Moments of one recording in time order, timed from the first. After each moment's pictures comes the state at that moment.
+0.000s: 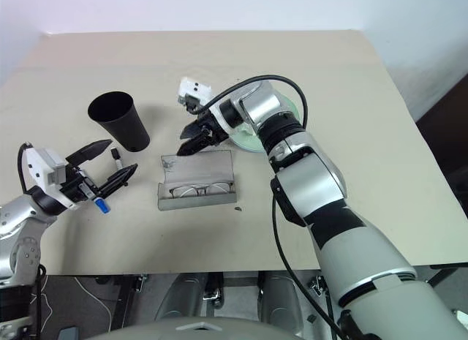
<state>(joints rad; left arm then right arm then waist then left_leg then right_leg) -0.02 0.62 0.37 -0.12 -0.53 0.05 -0.92 -1.42 -0.10 0.23 1.14 -0.01 0.42 1.31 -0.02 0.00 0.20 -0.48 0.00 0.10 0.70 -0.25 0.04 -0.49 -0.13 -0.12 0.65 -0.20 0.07</state>
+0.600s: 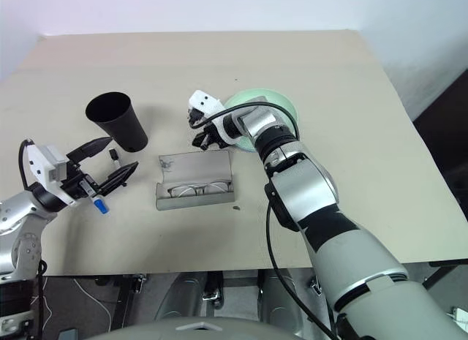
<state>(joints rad) -0.04 0.62 0.37 -0.10 -0.51 0.05 -0.94 -1.39 -0.06 0.23 1.26 -0.10 0.35 1.22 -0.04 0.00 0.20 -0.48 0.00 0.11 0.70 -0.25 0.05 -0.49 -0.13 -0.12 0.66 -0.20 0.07</state>
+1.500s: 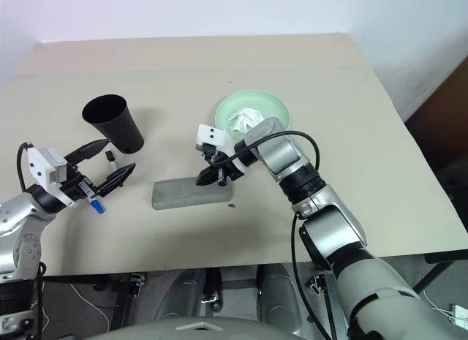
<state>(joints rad) -0.05 0.62 0.37 -0.04 -0.49 0.01 -0.93 -0.96 -0.23 0.39 0.34 0.00 0.75 1.42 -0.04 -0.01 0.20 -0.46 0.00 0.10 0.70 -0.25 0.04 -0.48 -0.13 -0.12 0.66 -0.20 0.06</state>
